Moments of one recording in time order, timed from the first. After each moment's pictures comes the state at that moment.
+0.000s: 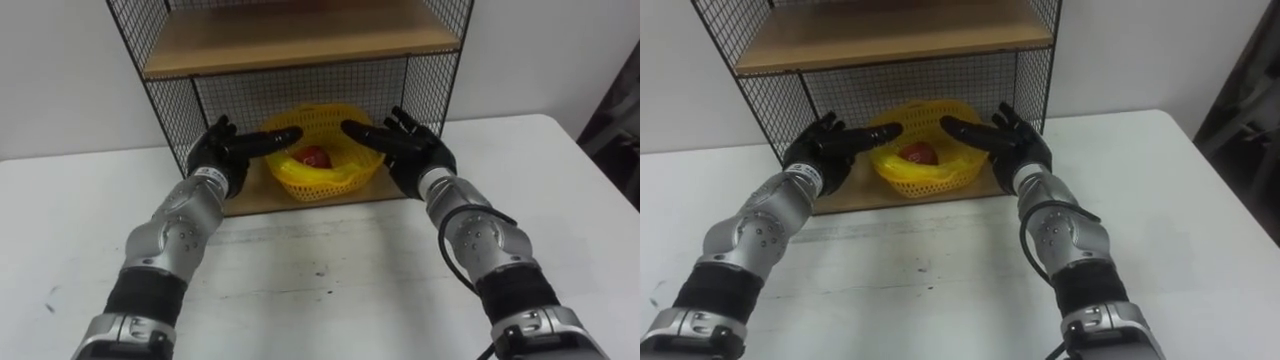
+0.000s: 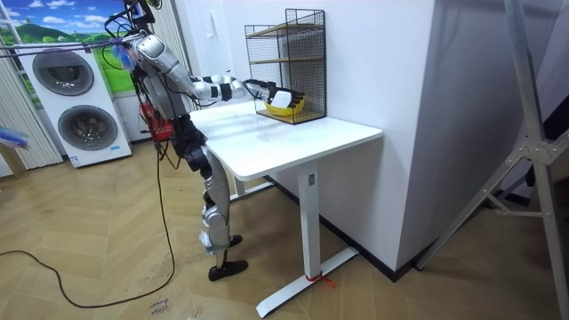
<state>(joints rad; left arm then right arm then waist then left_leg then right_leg) -0.49 0.12 0.07 0.55 -0.65 0.30 0.19 -0.51 -0.13 -0.01 0.63 0.69 0.26 -0.08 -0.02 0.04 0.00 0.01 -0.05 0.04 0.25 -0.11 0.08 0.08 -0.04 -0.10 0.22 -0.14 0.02</state>
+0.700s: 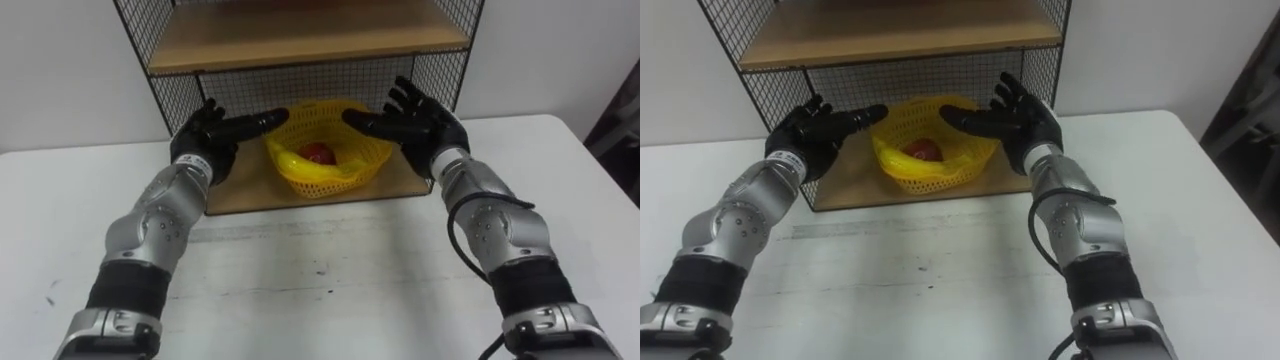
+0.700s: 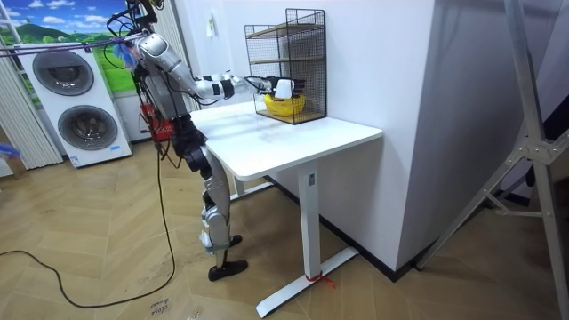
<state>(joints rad) -0.50 0.15 0.08 0.49 -0.64 0.30 0.13 -0.51 -0.16 -0.02 0.47 0.45 0.26 0.00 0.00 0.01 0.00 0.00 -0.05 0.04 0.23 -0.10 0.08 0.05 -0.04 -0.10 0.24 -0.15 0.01</state>
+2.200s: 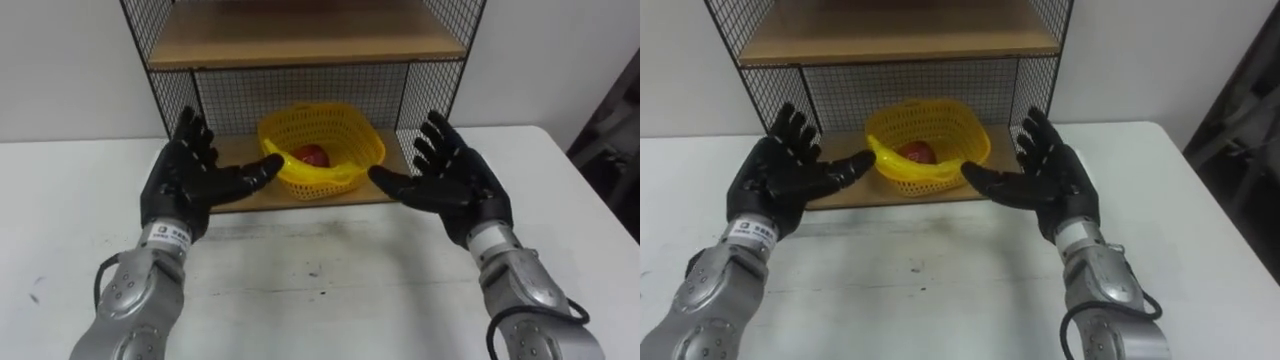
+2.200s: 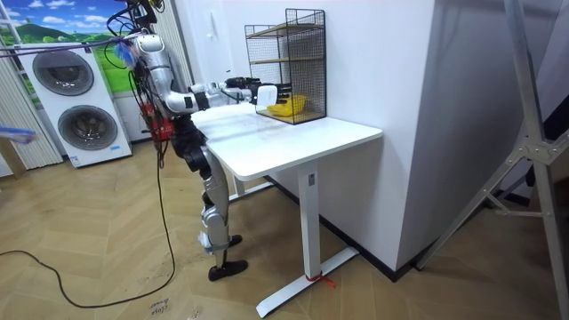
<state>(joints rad) 0.10 0.16 0.00 -0.16 -0.47 0.15 0.07 0.08 -0.20 0.02 -0.03 0.47 0.14 0.04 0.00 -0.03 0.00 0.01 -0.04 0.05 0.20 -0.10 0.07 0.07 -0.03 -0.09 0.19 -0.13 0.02</state>
